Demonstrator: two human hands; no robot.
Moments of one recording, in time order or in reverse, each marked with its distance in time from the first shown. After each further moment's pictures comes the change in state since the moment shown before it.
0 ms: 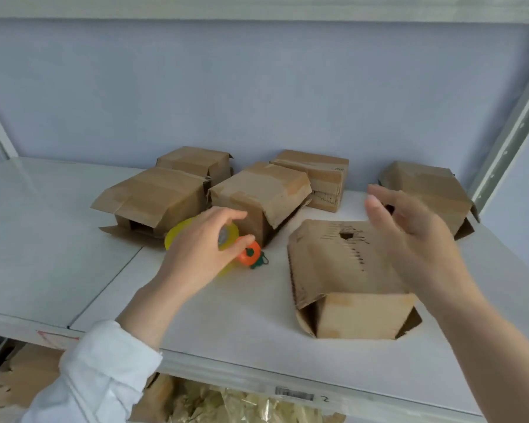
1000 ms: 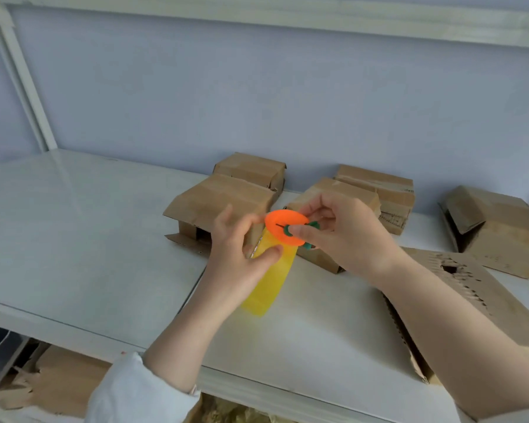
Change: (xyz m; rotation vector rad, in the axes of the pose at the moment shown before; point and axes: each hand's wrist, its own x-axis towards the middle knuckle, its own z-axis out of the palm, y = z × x) left_hand -0.004 -0.070 -0.044 -0.632 0.050 -0.221; right_hand 0.036 -0.088 0.158 0.014 -0.380 -0.163
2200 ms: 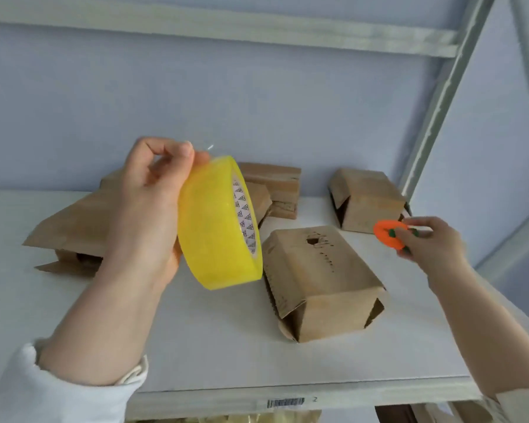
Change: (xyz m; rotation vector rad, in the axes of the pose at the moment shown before) left_hand 0.003 0.128 0.065 -0.564 0.134 0.118; right_hand -0.108 0.143 -0.177 0.106 0.779 0.682
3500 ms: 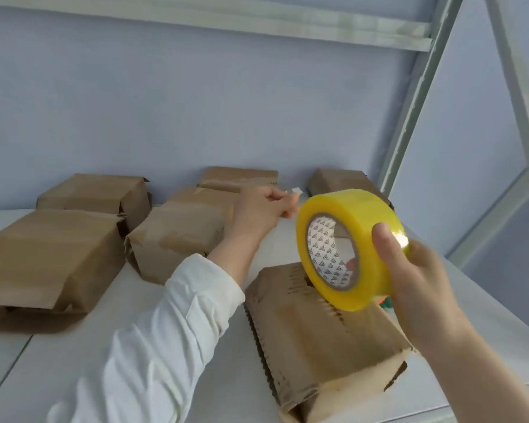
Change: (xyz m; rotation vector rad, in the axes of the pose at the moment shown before) left_hand 0.063 -0.126 0.109 0.342 -0.452 -0.303; right_hand -0.069 -0.029 0.014 0.388 -0.351 -0.258
